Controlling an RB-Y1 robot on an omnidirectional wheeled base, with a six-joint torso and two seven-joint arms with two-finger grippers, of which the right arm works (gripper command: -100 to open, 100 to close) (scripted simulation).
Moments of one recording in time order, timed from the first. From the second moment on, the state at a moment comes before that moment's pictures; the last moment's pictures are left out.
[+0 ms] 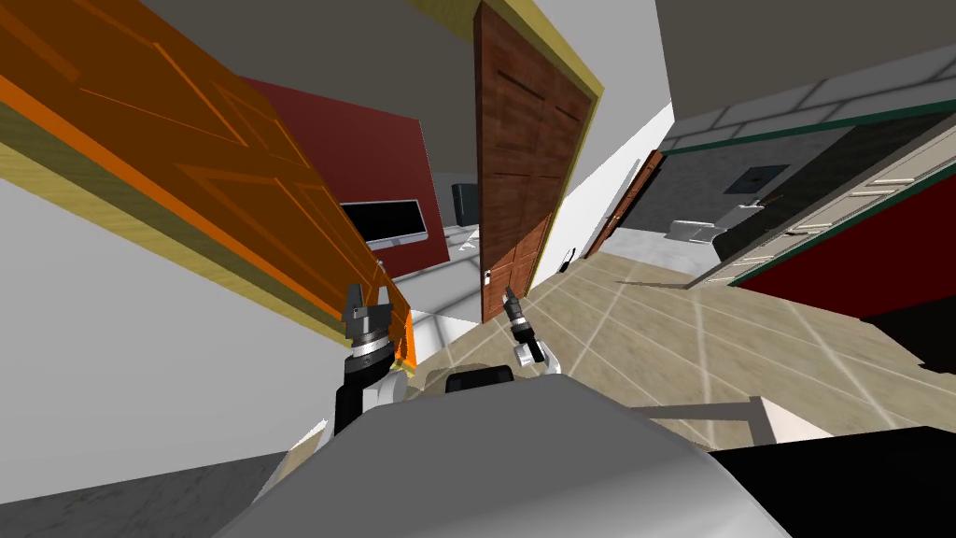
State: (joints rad) arm 0.17 -0.07 0.12 -1.41 0.06 -0.67 -0.08
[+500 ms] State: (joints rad) arm 0.12 -0.05 0.15 -1.27 0.07 -0.68 -0.06
